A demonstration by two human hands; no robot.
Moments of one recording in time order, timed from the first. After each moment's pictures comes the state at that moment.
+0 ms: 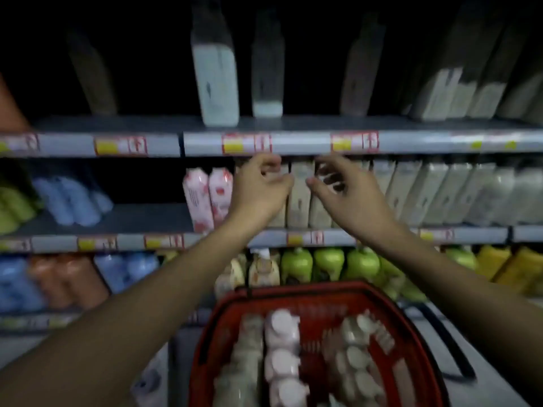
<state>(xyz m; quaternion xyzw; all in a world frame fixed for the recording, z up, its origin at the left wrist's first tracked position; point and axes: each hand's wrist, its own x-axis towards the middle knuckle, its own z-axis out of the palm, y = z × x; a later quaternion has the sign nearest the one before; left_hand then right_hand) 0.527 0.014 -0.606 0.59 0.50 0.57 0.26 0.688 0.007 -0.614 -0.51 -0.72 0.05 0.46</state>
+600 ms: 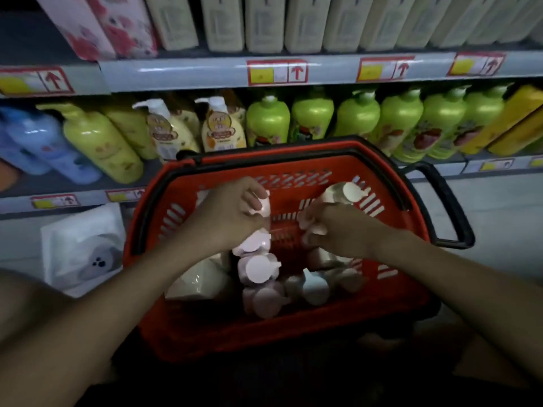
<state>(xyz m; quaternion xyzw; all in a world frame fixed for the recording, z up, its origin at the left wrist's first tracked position) 0.532 -0.033 -0.880 0.67 0.58 0.20 0.42 0.763 -0.038 -0.908 -0.58 -0.76 0.28 -0.08</state>
